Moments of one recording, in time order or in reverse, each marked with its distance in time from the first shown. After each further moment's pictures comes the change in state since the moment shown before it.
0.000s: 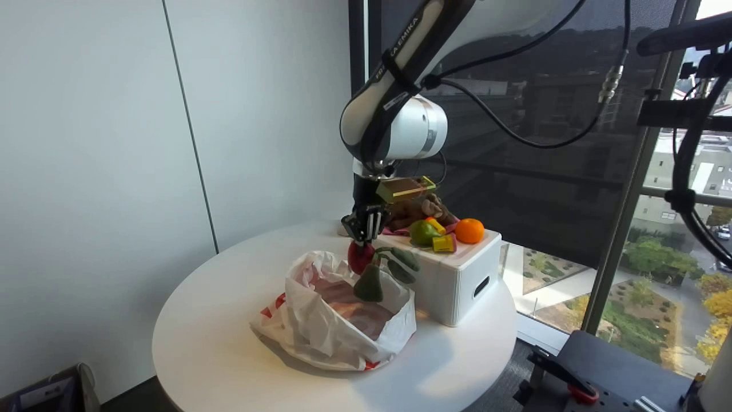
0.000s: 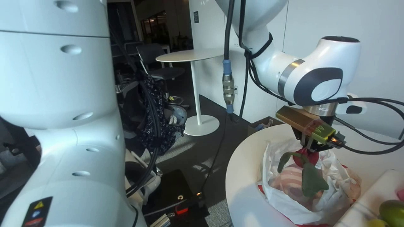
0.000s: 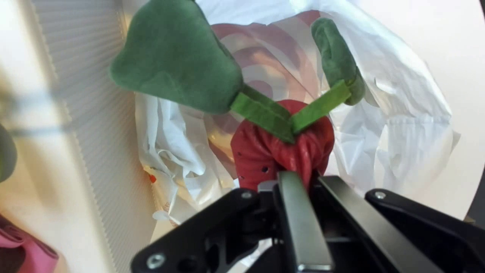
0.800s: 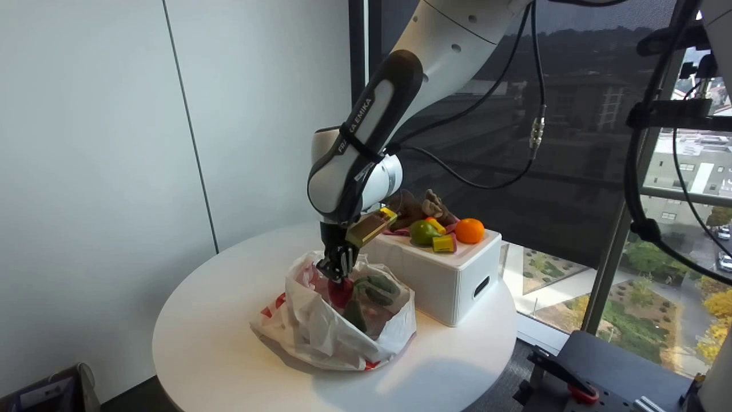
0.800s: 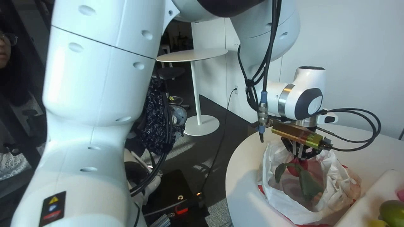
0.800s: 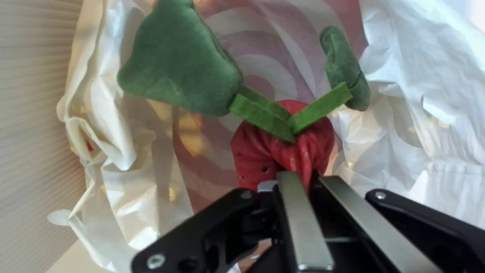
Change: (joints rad) arm 0.125 0.287 -0.028 0.198 -0.260 0.014 0.095
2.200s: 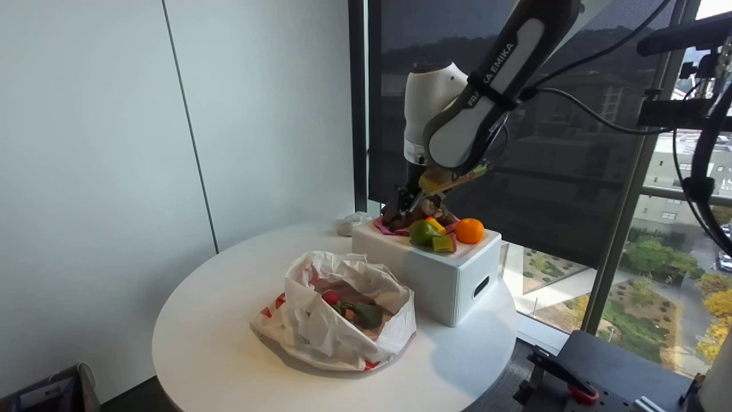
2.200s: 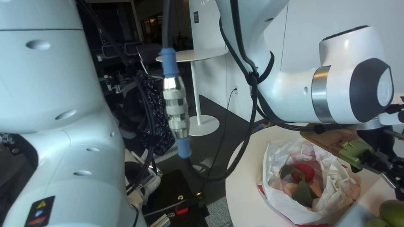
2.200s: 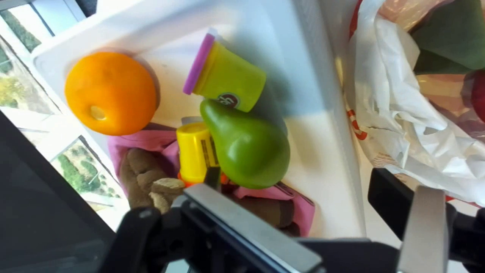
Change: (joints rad) arm -0.104 -0.422 -0.249 -0.329 -0.451 0.148 0.596
